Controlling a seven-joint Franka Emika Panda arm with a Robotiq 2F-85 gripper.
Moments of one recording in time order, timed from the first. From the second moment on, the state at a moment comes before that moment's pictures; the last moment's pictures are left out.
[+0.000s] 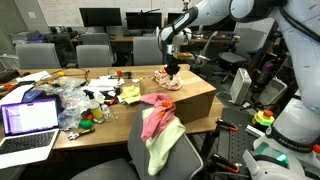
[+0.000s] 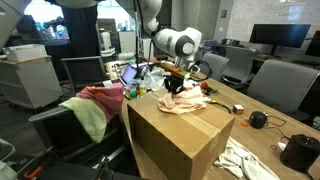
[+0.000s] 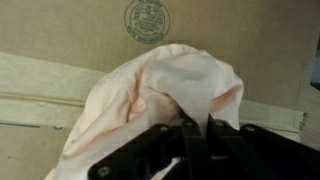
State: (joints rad) arm -0.40 0.69 -0.11 -1.53 0.23 1.97 -0.16
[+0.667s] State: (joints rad) arm -0.34 0.33 -0.13 -1.83 0.20 1.97 -0.16
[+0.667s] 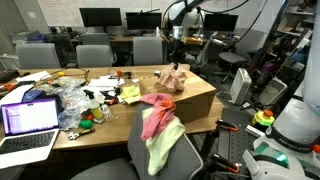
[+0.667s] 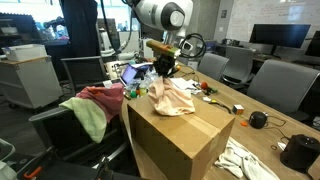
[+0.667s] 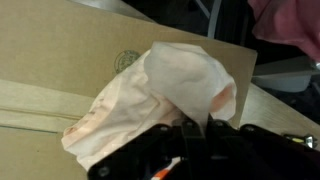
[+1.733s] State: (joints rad) arm -0.22 -0.21 -0.13 -2.18 -0.07 1.98 0.00
